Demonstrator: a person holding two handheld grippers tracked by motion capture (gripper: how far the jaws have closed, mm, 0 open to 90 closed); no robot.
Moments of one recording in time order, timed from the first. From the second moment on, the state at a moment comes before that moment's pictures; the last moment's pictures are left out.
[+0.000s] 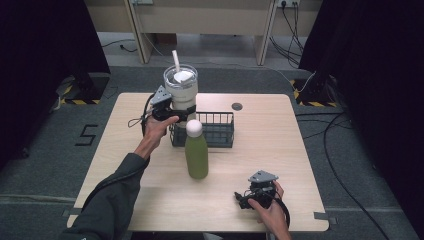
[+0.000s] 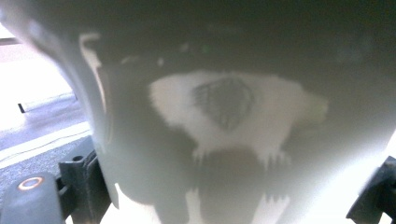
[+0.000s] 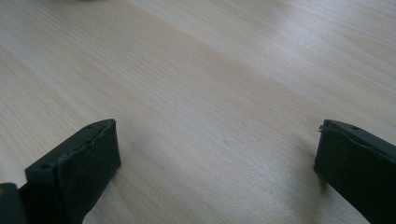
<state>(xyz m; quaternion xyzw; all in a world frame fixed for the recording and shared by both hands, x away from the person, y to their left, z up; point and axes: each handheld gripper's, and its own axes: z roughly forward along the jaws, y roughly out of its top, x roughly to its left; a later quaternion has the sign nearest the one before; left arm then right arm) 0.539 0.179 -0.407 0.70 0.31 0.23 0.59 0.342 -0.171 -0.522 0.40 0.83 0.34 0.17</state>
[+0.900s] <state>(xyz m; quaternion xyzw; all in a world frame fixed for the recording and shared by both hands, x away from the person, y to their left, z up) 0.538 0.177 -0.434 0.70 0.32 0.23 0.59 0.342 -0.171 -0.522 0.40 0.83 0.34 0.17</state>
